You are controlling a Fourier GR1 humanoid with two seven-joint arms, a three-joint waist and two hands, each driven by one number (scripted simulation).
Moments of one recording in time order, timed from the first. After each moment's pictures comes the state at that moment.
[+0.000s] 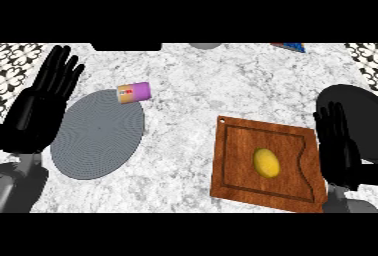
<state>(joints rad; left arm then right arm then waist) -0.28 0.44 -0.10 -1.67 0.41 0.13 0.03 -0.04 -0.21 -0.04 -1.42 -0.42 -0.14 -0.24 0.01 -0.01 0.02</state>
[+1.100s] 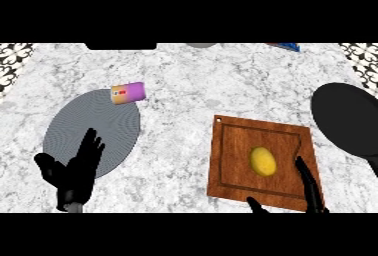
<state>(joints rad) 0.07 0.22 -0.16 -1.44 0.38 0.33 0.08 0.41 -0.11 0.37 -1.76 0.52 -0.78 -0.12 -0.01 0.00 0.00</state>
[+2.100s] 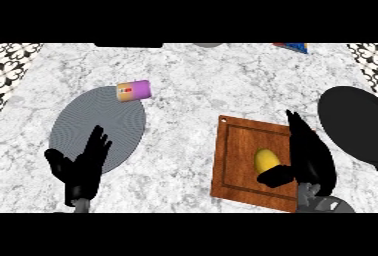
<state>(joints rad) 0.03 0.19 -0.17 -1.41 0.35 0.32 0.08 -0.10 -0.14 0.24 -1.80 0.94 0.17 0.89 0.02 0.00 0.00</state>
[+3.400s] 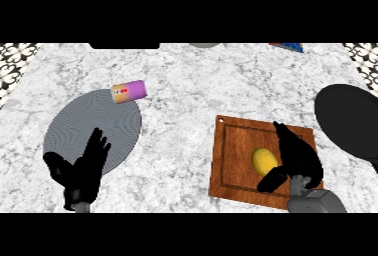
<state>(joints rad) 0.07 0.13 -0.12 -1.46 0.27 0.30 0.12 -0.11 -0.09 0.18 -1.65 0.88 0.35 0.84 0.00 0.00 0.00</state>
